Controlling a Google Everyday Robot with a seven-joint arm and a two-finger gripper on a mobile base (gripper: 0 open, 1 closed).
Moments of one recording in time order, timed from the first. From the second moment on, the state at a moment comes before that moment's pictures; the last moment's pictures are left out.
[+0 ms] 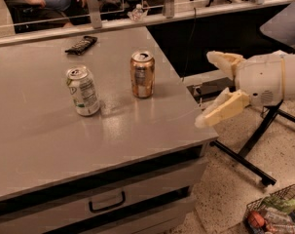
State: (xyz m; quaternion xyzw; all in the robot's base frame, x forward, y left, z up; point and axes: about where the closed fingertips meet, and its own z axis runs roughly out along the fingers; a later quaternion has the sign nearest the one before) arm 0.495 -0.121 0.934 -0.53 0.64 0.26 0.49
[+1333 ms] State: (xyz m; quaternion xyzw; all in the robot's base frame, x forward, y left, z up) arm 0.572 -0.067 0.890 -0.46 0.62 0.29 0.56
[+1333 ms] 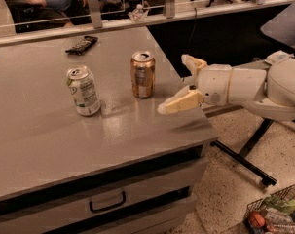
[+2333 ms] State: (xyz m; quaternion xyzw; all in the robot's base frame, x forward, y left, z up) arm 0.609 -0.009 0.871 -0.49 0.60 0.32 0.54
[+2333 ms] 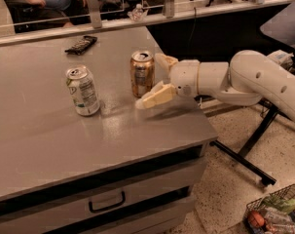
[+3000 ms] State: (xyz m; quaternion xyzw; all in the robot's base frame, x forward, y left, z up) arm 0.626 0.008 0.861 -0.51 0.59 0.34 0.53
